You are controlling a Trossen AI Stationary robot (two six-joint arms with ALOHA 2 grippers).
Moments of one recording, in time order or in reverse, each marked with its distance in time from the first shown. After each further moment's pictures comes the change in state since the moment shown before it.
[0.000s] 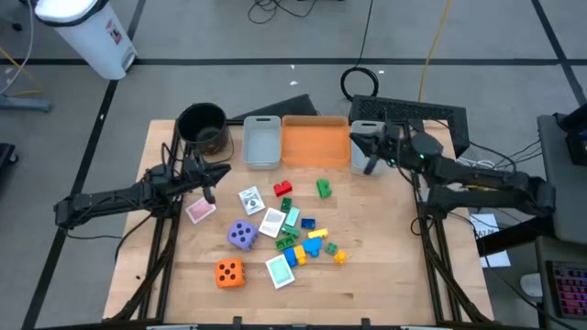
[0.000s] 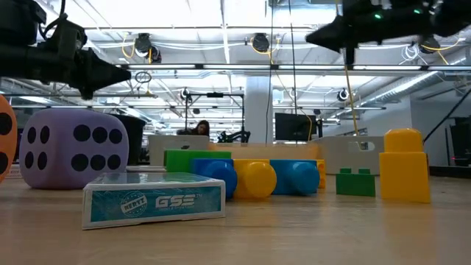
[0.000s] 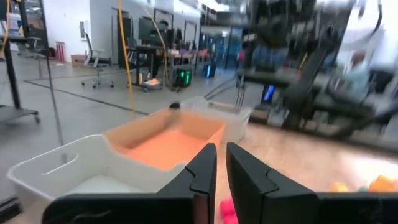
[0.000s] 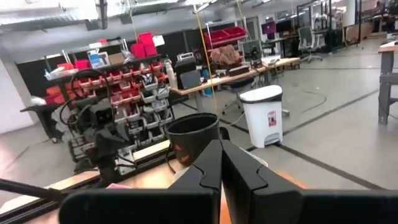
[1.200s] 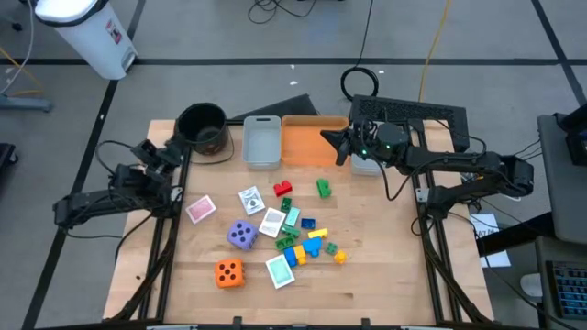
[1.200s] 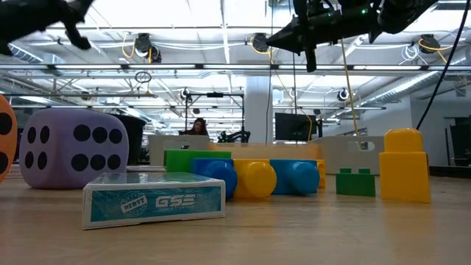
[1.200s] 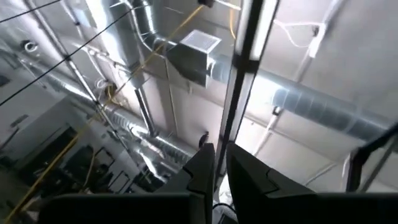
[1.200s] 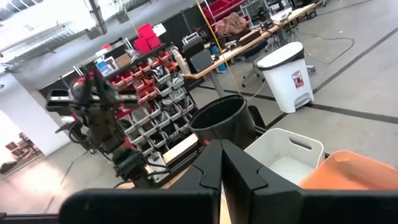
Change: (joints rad) left arm 0.000 0.023 0.083 0.708 -0.100 -0.416; right arm 0.046 0.350 0.218 0.056 -0.003 0.285
